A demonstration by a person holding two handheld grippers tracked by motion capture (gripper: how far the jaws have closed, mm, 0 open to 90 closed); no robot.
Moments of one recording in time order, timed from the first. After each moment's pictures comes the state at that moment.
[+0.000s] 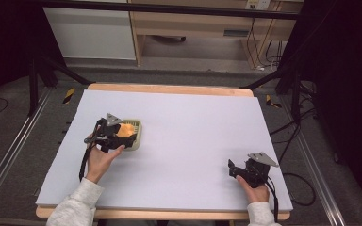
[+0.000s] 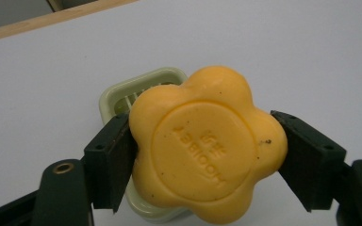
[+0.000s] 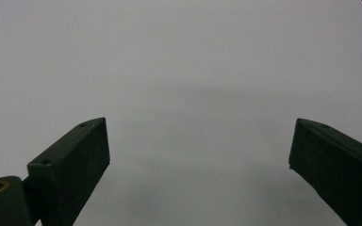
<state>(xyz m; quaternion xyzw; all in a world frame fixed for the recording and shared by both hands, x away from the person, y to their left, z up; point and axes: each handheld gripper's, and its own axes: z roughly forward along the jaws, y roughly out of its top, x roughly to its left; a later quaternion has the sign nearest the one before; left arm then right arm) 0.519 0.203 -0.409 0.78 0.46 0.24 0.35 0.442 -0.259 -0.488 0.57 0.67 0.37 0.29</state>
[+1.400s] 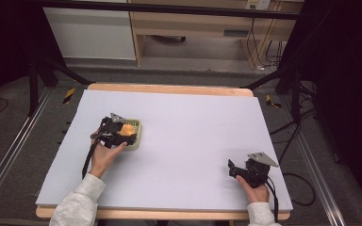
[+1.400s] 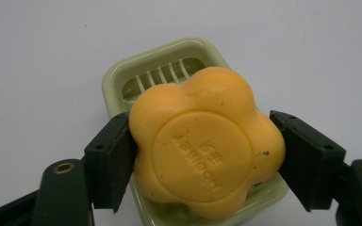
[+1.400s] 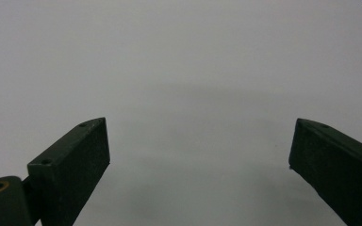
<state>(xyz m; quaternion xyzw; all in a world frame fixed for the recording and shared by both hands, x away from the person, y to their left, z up) 0.549 0.204 -0.438 0.79 0.48 0.22 0.31 0.441 -0.258 -0.487 0.57 0.67 0.37 0.29</state>
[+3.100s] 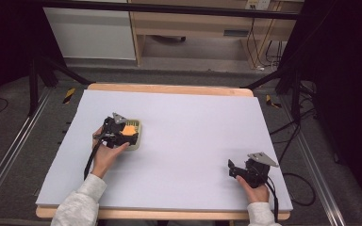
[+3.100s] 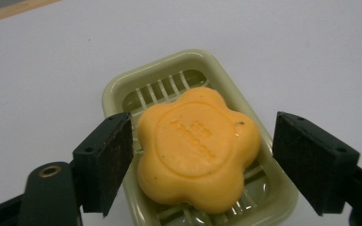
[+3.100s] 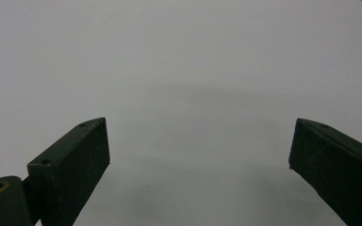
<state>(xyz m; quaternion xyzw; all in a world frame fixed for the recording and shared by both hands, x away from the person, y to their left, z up) 0.550 0.198 -0.441 0.79 0.47 0.25 0.31 0.441 -0.258 -0.487 0.57 0.67 0.37 0.29</state>
